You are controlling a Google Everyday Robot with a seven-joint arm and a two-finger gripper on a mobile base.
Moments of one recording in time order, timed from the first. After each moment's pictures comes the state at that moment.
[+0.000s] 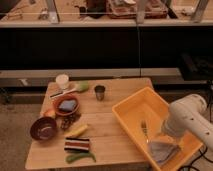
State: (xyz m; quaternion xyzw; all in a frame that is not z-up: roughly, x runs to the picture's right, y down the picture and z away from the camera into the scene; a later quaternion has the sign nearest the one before) arm 0.304 0.243 0.703 -0.30 -0.18 -0.51 0.79
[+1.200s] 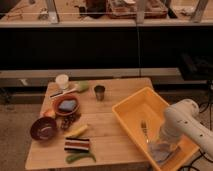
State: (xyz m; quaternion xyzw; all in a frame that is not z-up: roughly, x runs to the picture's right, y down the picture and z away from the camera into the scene) arm 0.300 0.280 0.714 -0.33 -0.21 -0.51 0.77
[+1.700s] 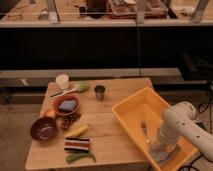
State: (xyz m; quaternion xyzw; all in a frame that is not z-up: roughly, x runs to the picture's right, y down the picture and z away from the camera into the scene) arm 0.288 0.293 0.727 -0.32 -0.23 -0.51 0.76
